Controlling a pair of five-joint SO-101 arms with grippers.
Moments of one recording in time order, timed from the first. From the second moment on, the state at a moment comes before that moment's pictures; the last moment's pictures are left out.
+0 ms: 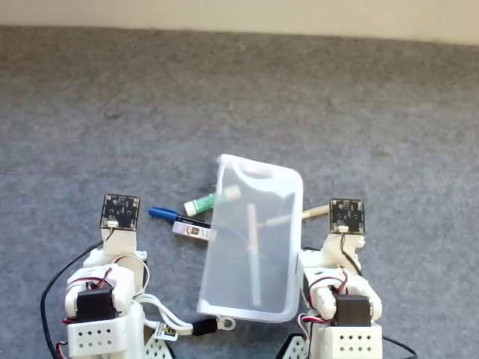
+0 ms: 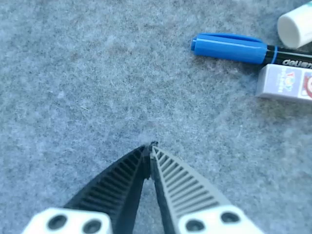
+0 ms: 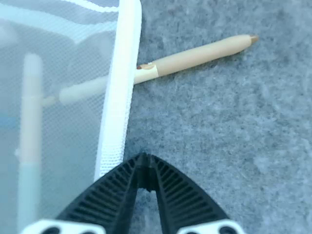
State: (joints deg) left arm -13.8 -104.0 95.9 77.1 -5.6; right arm -2.2 -105.0 95.6 71.2 -0.6
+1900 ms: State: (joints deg) left arm -13.8 -104.3 90.9 77.1 -18.0; right arm -2.1 -103.1 70.7 75.5 11.5
